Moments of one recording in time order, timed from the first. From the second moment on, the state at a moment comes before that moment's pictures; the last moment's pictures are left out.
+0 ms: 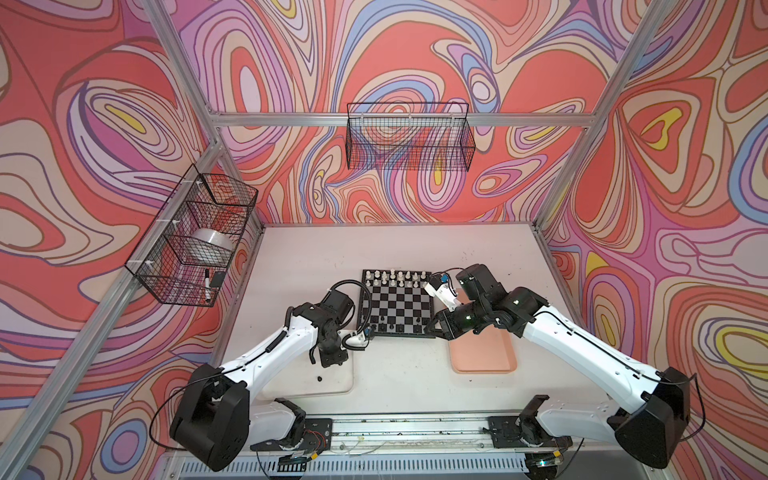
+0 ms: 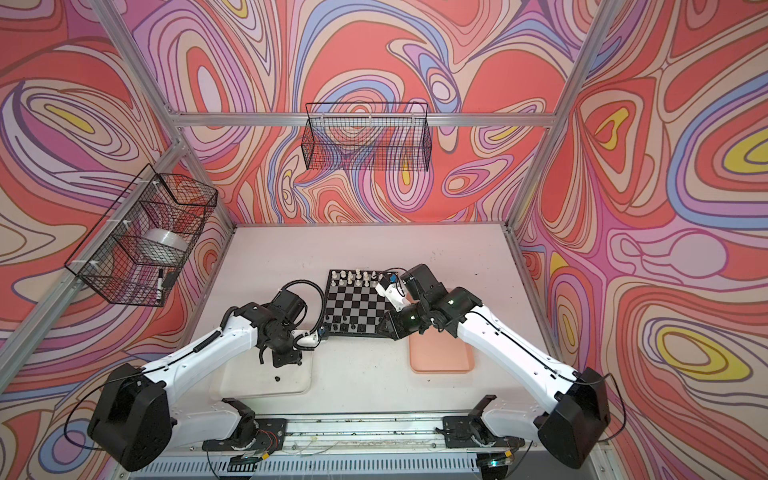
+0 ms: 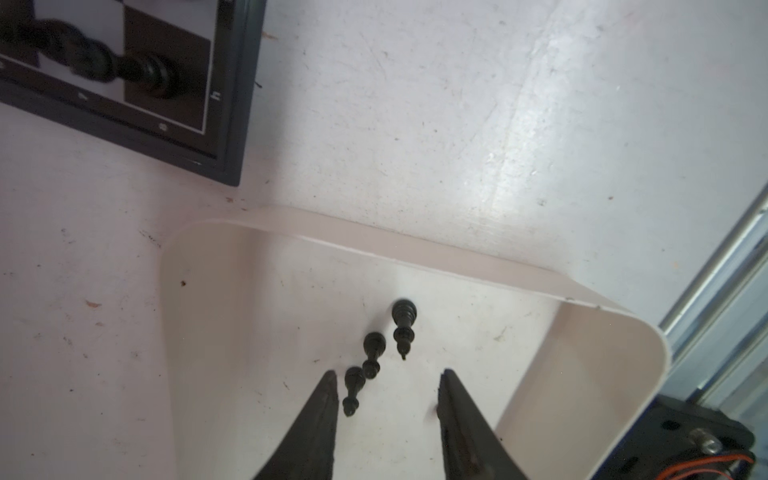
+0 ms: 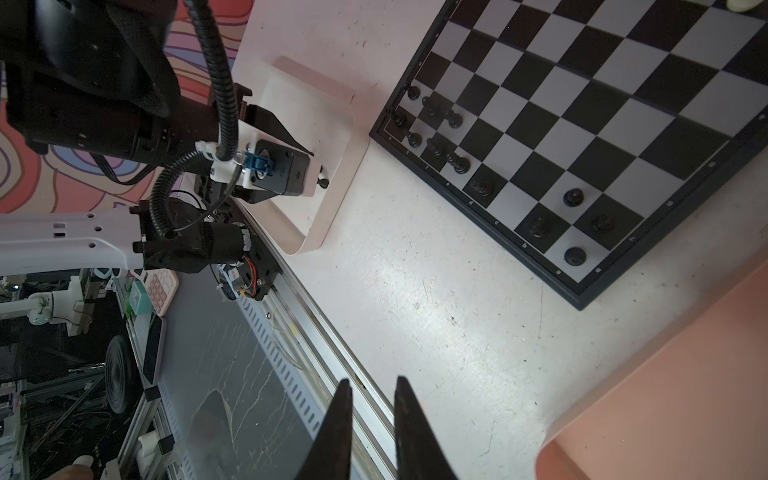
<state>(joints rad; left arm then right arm) -0.48 1.29 0.80 -0.95 0.04 0.77 0.65 1.25 1.09 -0.80 -0.52 0.30</state>
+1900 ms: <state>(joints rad) -0.48 1.34 0.73 -0.87 0.04 0.77 0.65 1.25 1.04 -0.79 -0.48 0.29</state>
